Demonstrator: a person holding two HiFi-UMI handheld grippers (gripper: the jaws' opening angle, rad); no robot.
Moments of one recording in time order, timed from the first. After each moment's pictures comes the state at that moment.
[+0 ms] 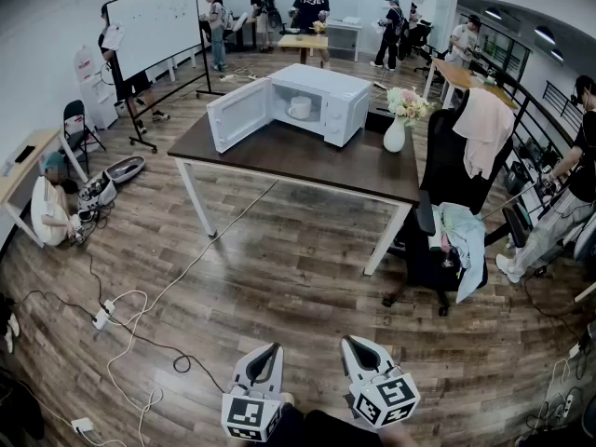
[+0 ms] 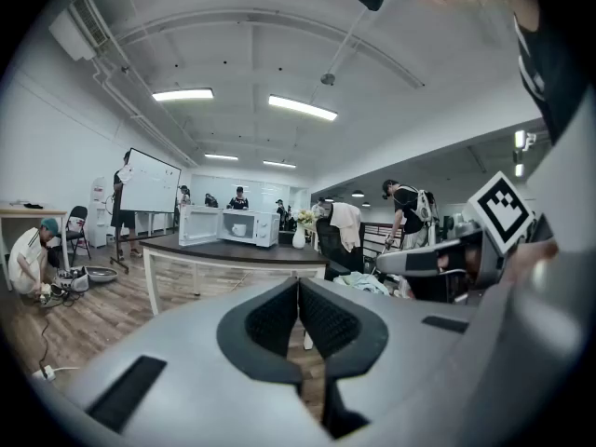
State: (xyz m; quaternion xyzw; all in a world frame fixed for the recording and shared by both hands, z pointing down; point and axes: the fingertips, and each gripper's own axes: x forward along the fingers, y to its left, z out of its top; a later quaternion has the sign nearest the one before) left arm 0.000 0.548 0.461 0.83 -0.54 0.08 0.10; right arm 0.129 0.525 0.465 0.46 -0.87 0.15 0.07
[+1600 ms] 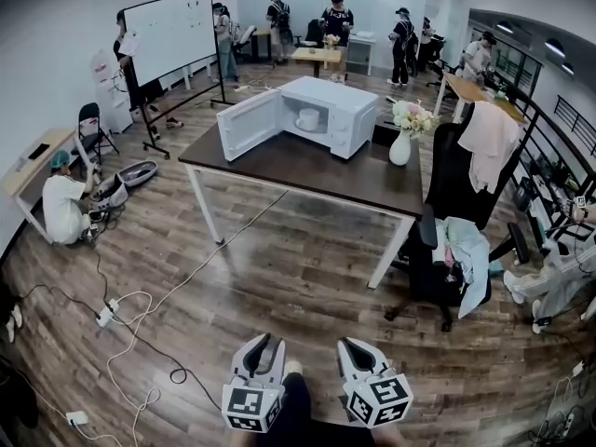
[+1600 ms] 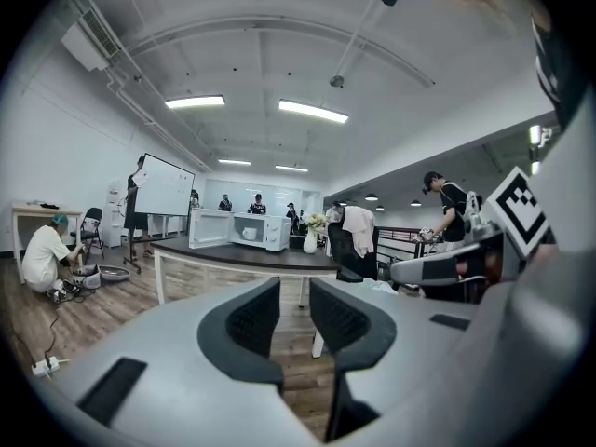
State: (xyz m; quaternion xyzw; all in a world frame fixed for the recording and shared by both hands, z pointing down) left arm 0.015 0.534 0.460 0.81 -0.58 0.06 0.10; right arm 0.144 0.521 0.469 0.45 -0.87 0.17 0.08
